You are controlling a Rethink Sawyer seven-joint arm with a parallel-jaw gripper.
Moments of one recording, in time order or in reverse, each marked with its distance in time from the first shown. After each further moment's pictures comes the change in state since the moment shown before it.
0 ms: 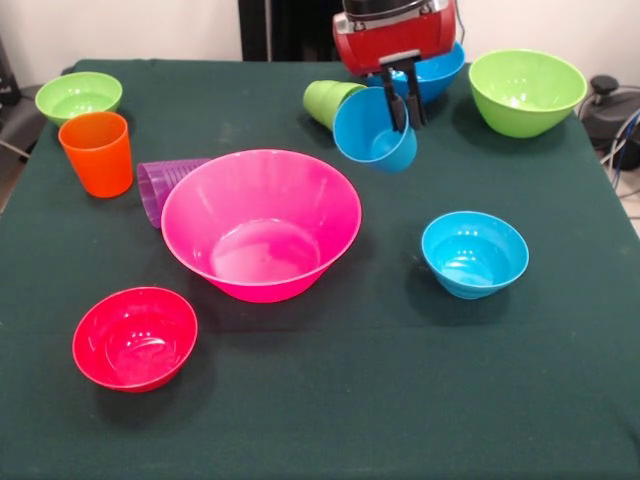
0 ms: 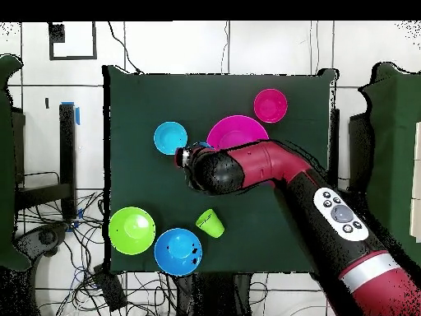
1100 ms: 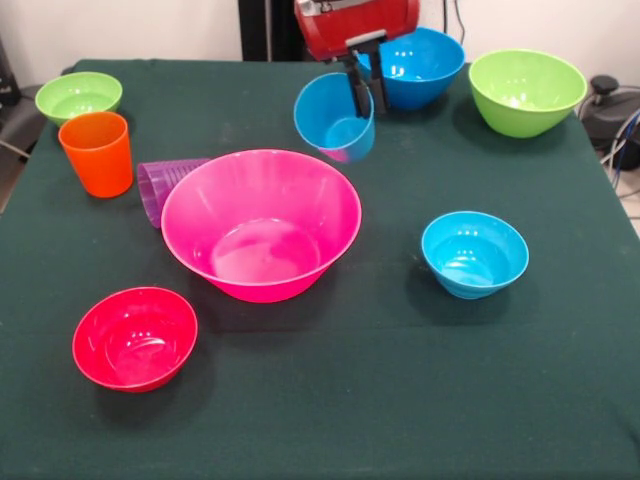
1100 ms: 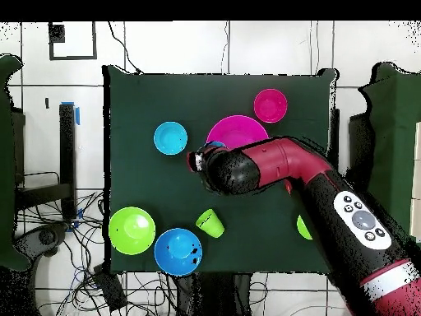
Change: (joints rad) arm -0.091 -0.023 0.091 0.001 -0.065 0.117 -0.184
